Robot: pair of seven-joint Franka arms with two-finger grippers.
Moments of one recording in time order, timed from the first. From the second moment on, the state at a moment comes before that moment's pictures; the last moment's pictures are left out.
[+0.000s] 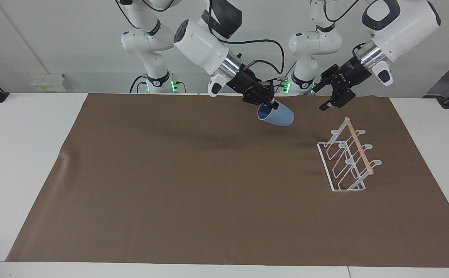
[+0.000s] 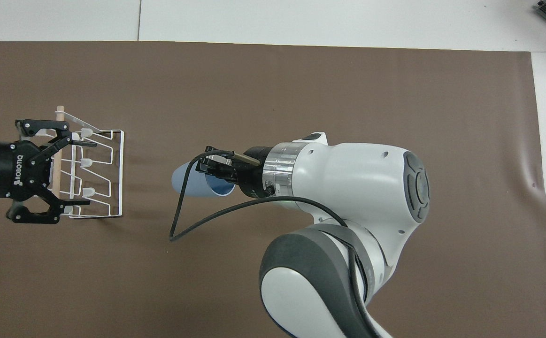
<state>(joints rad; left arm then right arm) 0.00 -0.28 -0.06 -2.04 -0.67 1.83 -1.45 0.20 0.14 0.46 -1.74 0.86 2.48 0.61</state>
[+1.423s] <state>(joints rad) -0.12 -0.32 -0.12 -2.22 -0.82 2.17 -1.53 0.20 0.15 0.46 -1.73 0.94 2.48 0.65</state>
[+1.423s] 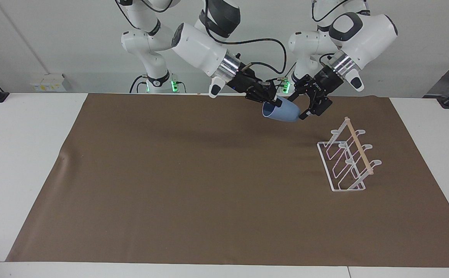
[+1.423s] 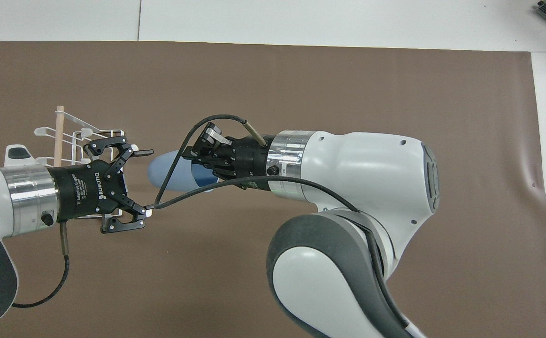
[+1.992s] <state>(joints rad) -0.17 -0.32 -0.12 -2.24 -0.84 2.24 -1.53 0.20 0.15 0.46 -1.73 0.94 2.48 0.65</state>
